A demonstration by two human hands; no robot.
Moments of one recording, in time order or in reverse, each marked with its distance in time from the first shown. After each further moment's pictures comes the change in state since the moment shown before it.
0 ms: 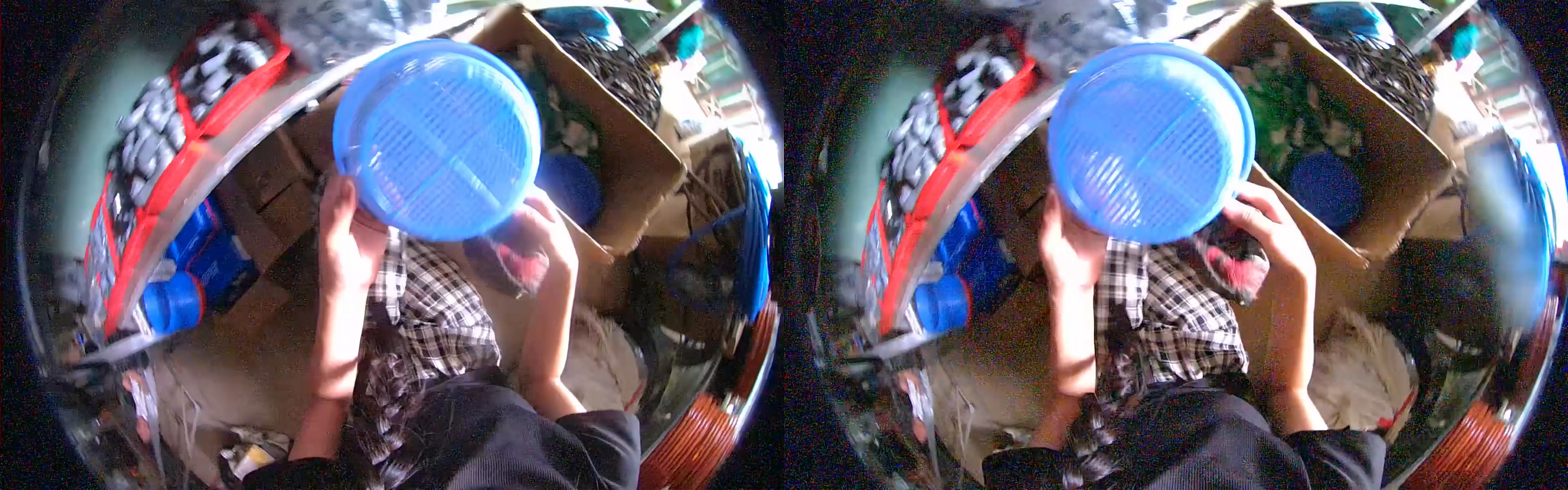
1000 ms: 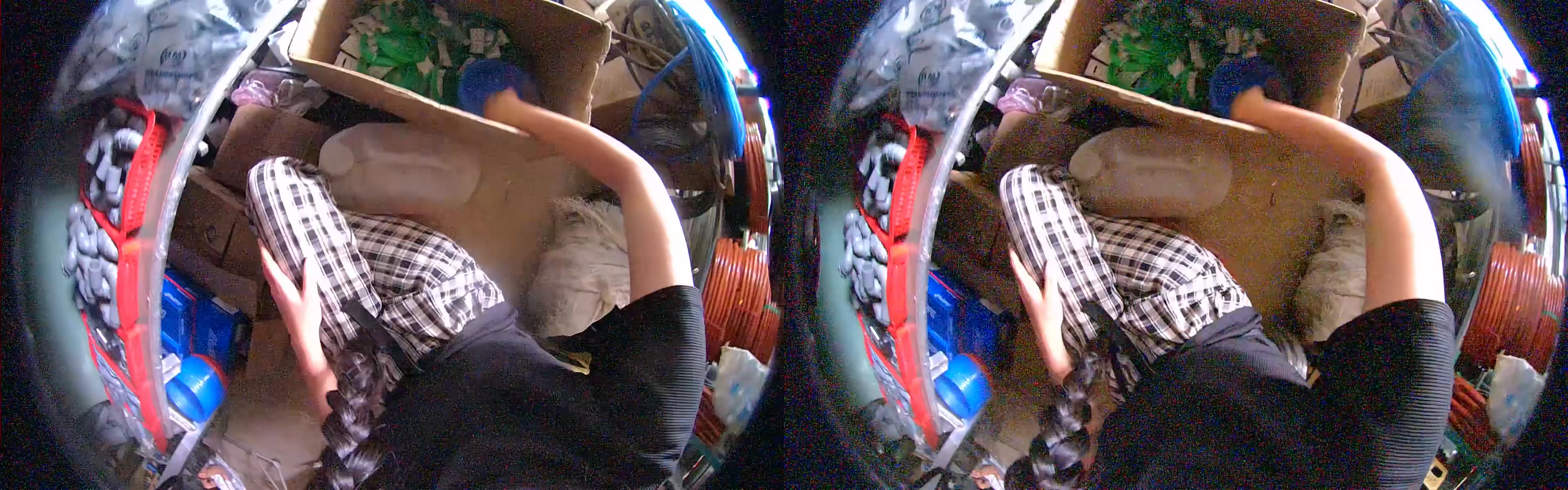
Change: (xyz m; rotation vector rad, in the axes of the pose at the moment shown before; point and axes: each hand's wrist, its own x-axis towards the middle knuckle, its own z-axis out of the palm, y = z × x) left_hand -0.054 -0.020 -0.116 1.470 -0.032 0.075; right_hand 0.132 0.043 -0.197 -2.420 -0.246 0.288
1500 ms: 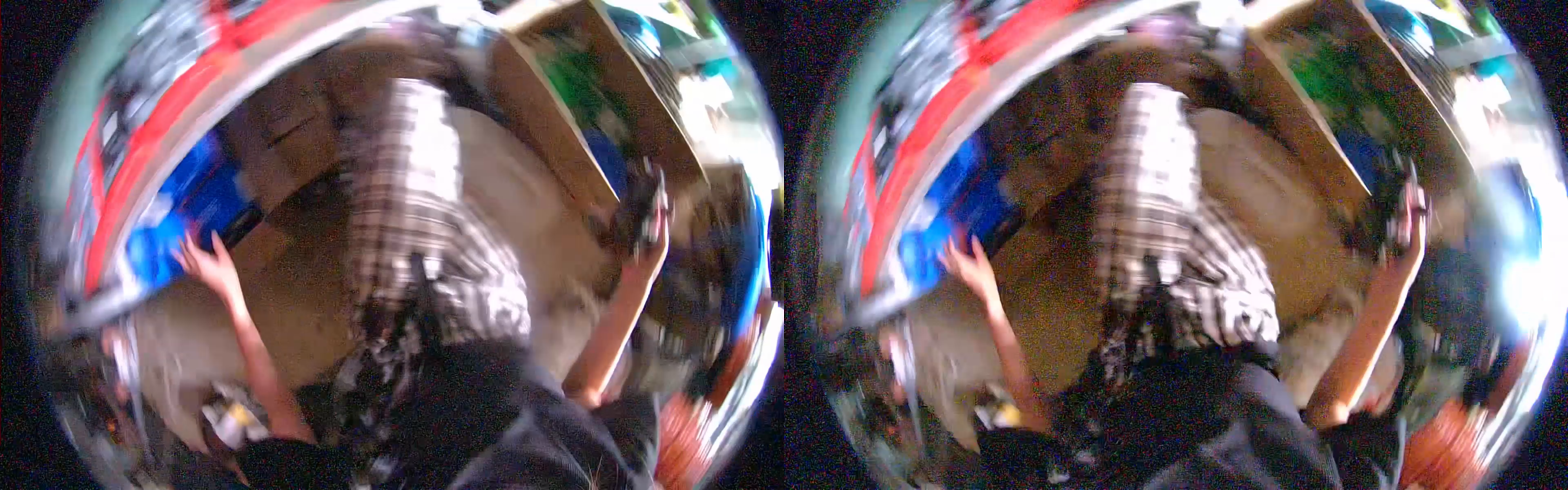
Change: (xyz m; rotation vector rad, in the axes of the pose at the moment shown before) left_hand -0.092 -0.173 -0.179 0.974 0.769 -0.109; right_hand -0.188 -0.071 -0.081 2.389 0.939 0.141
